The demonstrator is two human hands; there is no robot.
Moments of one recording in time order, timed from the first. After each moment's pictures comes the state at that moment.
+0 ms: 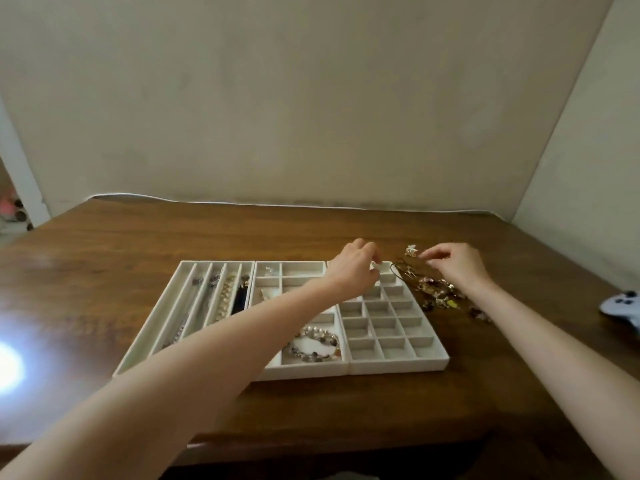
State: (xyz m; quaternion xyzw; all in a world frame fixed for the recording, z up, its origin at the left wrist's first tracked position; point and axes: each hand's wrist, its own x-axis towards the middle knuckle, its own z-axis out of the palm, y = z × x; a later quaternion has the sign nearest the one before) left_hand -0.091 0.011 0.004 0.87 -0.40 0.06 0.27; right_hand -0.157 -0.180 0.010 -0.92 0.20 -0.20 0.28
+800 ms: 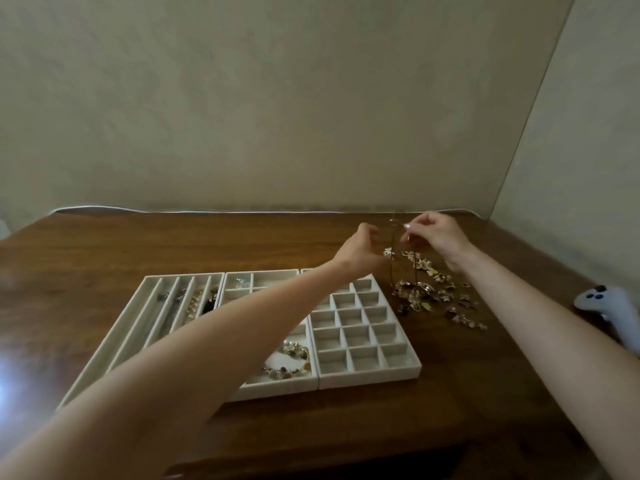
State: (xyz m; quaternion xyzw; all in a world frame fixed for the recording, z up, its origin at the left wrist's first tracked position) left_hand -0.085 -0.048 0.026 0.81 -0.35 -0.07 0.45; right_hand -0.141 -0.208 0.048 -0.80 0.12 -0.21 0.55
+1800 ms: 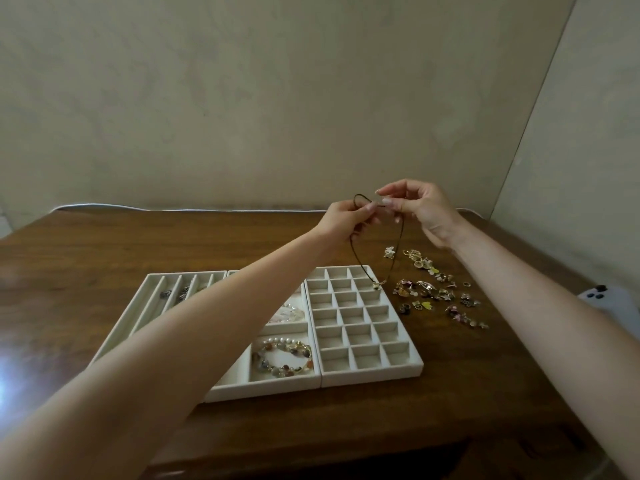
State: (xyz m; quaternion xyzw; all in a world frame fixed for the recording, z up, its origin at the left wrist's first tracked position) left_hand -0.072 -0.017 0.065 0.66 -0.30 -0.18 0.67; right_hand -0.134 -0.171 0.087 -0.78 -0.04 -0.22 0.58
